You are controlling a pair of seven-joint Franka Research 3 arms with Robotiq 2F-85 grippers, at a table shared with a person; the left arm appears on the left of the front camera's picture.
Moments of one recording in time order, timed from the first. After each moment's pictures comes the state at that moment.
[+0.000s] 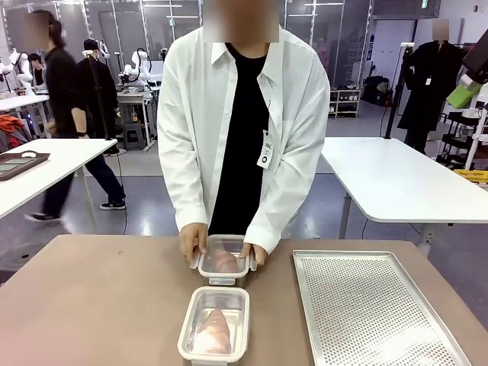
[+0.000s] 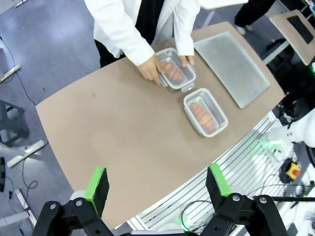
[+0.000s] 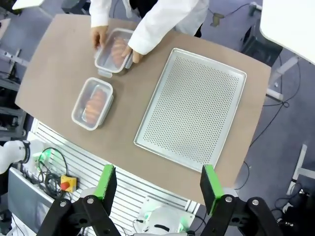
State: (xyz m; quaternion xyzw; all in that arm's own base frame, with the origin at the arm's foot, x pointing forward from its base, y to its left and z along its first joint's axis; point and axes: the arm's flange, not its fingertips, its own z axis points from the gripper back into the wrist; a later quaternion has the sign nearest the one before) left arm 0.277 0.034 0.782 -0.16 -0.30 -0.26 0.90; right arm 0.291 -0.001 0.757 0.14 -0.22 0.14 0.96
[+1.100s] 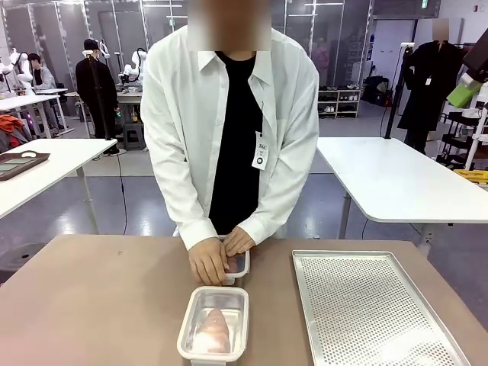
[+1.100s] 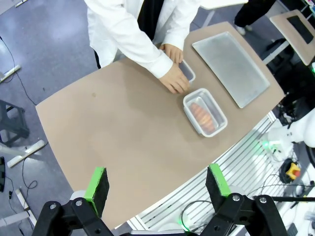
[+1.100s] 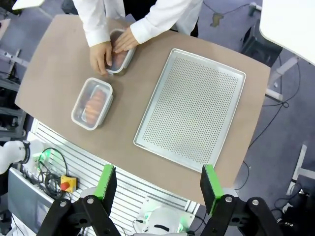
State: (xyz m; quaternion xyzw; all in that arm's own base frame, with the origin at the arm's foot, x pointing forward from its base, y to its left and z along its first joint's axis) left arm 0.277 0.034 0.782 -0.16 -0.30 -0.26 0.90; right arm 0.291 -0.001 0.758 0.14 -0.22 0.14 0.95
